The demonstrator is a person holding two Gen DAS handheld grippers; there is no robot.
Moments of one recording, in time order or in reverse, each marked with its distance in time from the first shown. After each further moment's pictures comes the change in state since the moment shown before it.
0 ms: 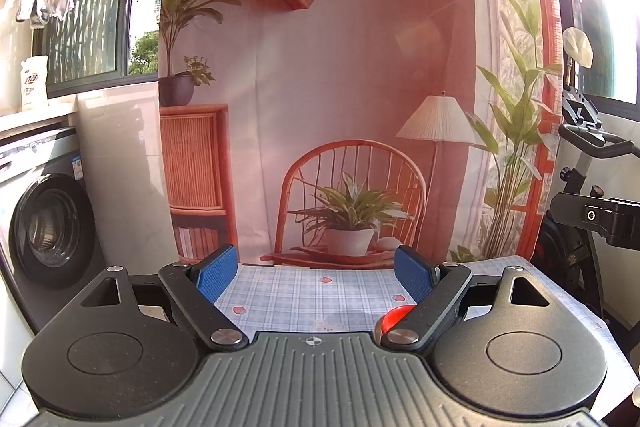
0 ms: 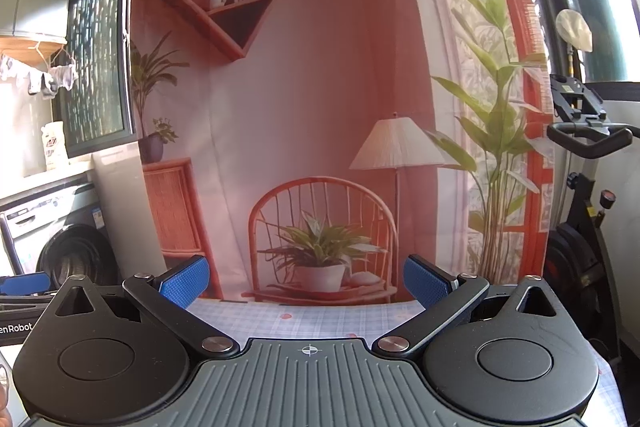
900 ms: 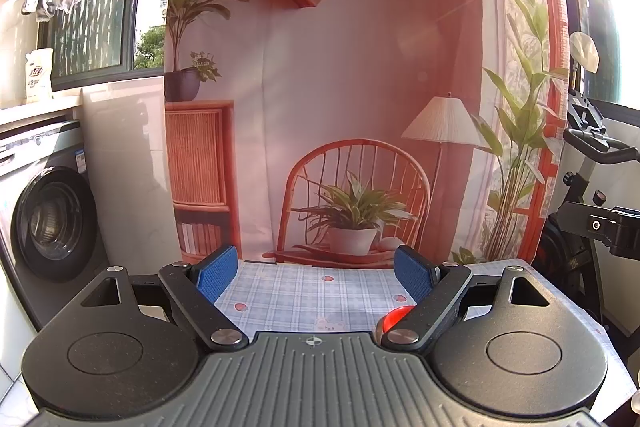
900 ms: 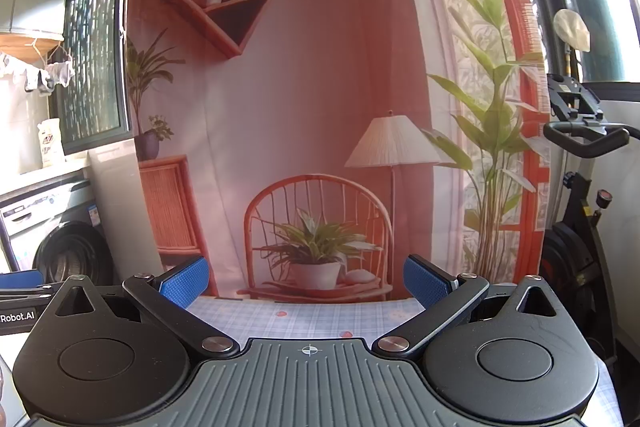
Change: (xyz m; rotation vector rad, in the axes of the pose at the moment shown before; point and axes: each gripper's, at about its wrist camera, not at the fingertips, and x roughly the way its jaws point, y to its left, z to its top) left arm 0.000 0.002 0.000 -0.019 0.007 0.009; right arm -0.001 -0.002 -0.001 0.000 0.005 -0.011
